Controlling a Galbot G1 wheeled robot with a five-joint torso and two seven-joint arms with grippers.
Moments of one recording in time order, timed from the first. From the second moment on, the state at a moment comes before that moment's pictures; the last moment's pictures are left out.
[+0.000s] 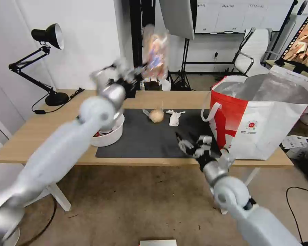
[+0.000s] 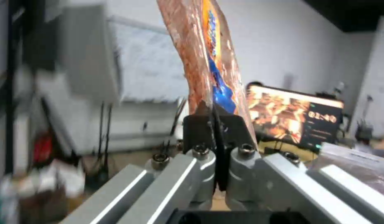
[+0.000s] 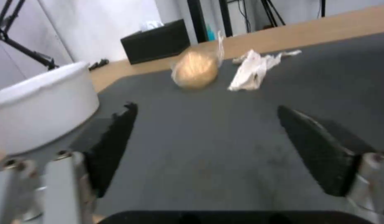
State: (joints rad) left arm 0.01 -1.13 0.39 -1.61 -1.07 0.09 -0.24; right arm -1.21 1.04 0.18 1.99 0.71 -0.12 0.17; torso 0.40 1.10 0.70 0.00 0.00
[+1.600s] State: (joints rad) left arm -0.10 -1.23 0.66 -1.52 -0.75 0.00 -0.02; right arm -1.35 1.02 0.29 2.09 0.66 -0.13 0.16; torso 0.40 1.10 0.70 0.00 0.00
